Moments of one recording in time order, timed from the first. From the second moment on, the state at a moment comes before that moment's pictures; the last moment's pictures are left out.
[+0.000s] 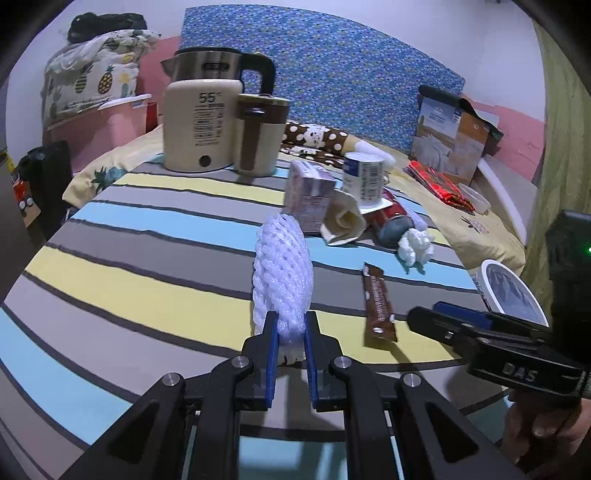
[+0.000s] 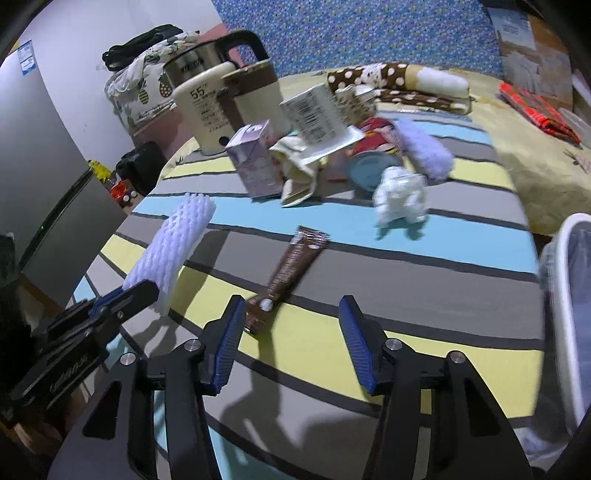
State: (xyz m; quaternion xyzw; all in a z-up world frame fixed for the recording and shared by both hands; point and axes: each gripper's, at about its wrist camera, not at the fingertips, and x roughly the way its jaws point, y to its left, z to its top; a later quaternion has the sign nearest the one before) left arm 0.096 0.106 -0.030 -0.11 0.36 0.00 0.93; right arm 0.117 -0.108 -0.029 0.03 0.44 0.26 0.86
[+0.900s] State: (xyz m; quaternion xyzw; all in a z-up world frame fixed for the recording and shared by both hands) left arm 0.085 0.043 -0.025 -0.09 0.37 -0.08 0.92; right arm 0.092 -0.170 -0.010 0.06 0.41 0.22 0.88
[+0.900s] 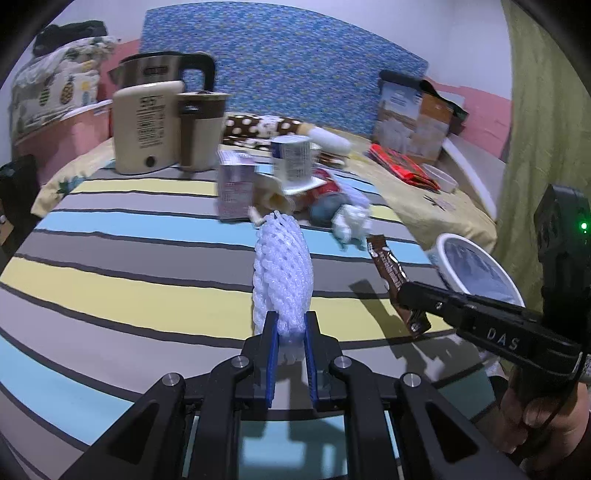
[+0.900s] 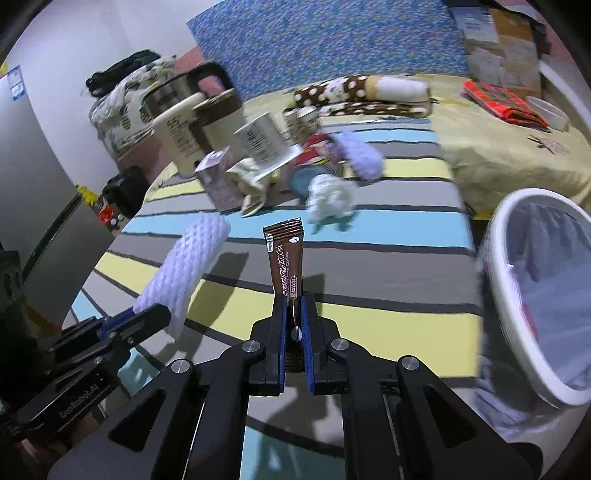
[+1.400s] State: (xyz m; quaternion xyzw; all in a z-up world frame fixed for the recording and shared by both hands) left arm 0.097 -0.048 -0.009 -0.05 0.37 -0.17 0.91; right arm 0.076 -0.268 0.004 0.10 0.38 0.11 0.91
